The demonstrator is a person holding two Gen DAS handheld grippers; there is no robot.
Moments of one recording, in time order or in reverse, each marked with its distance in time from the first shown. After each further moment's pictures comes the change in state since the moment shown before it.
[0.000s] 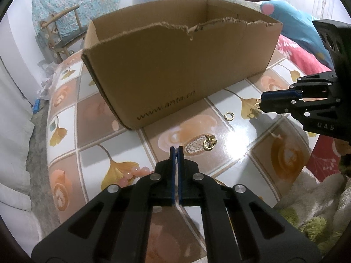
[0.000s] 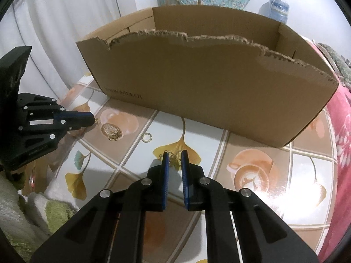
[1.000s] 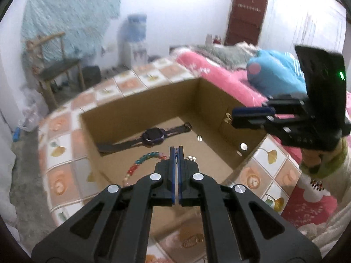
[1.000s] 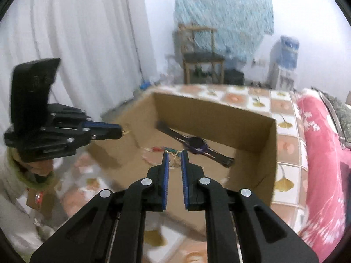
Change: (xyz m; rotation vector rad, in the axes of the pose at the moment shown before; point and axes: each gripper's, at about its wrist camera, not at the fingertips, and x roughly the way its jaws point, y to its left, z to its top) left arm -0.024 0.032 0.154 0.001 -0.175 -0.213; right arm -0.046 -0.061 0.142 -0.081 -0.163 0.099
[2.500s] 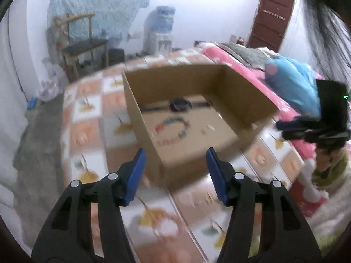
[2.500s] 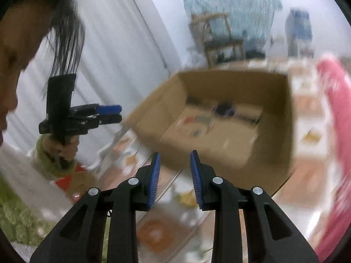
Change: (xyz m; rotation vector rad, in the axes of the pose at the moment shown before) left arm -0.067 0.018 -0.079 -0.158 0.001 0.097; right arm -0.020 0.018 -0.094 0.174 0.036 0.300
